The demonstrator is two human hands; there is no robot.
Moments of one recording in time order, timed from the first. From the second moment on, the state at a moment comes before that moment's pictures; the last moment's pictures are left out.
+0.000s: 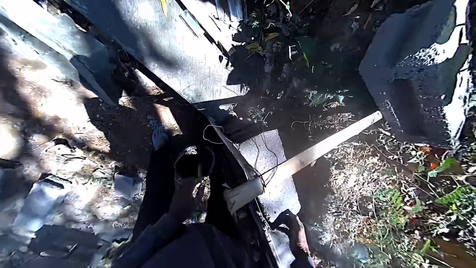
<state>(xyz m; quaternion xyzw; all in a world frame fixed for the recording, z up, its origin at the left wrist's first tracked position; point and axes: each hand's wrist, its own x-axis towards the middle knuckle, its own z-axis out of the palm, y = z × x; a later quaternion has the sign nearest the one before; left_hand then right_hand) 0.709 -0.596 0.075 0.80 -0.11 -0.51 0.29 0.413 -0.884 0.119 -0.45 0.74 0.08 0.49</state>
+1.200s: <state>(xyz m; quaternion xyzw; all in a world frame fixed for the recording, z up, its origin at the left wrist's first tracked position) 0.751 -0.885 0.156 0.90 -0.18 -0.39 -0.02 0.390 -0.889 0.076 -0.61 0.63 -0.12 0.47</state>
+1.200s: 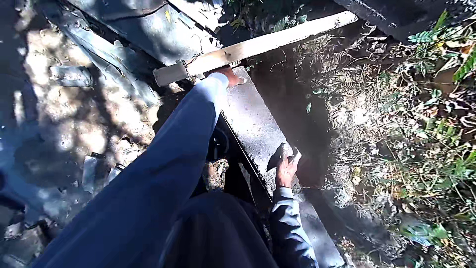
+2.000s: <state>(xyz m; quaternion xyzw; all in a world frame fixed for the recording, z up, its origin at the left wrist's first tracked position) 0.760 -0.878 0.149 0.89 -0.17 -0.43 -0.03 0.372 -0.882 0.096 -0.51 0.56 0.03 0.65</state>
